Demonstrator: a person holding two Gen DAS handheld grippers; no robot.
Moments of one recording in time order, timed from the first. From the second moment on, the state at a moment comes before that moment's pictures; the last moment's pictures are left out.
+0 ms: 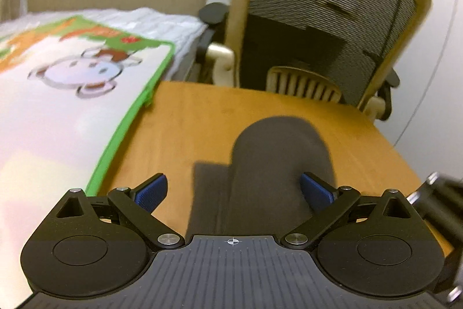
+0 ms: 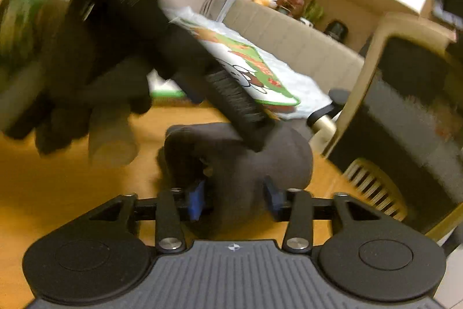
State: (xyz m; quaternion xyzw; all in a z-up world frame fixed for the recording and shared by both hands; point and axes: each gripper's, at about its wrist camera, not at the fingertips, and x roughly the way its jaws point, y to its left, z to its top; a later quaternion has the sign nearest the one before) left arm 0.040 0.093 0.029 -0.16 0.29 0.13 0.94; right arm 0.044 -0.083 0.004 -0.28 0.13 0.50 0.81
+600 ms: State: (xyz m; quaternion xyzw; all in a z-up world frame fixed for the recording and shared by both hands) left arm 0.022 0.168 0.005 -0.30 0.28 0.14 0.90; right arm 0.081 -0.038 -0.020 -0.04 0.29 0.51 0.81
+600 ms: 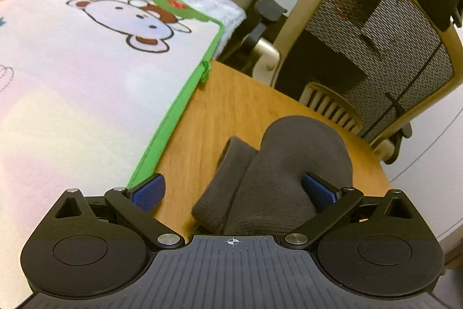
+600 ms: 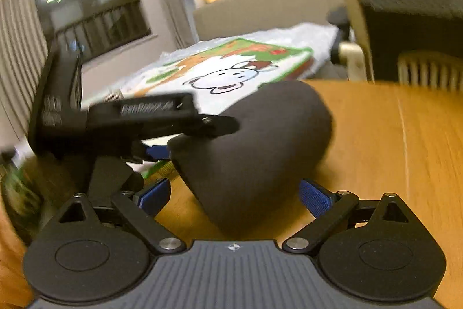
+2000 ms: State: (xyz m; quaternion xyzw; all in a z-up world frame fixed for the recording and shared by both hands) left arm 0.107 0.088 -0.003 -0.19 0.32 0.11 0.92; right arm 0.192 -0.176 0.011 0.05 0.23 0.42 0.88
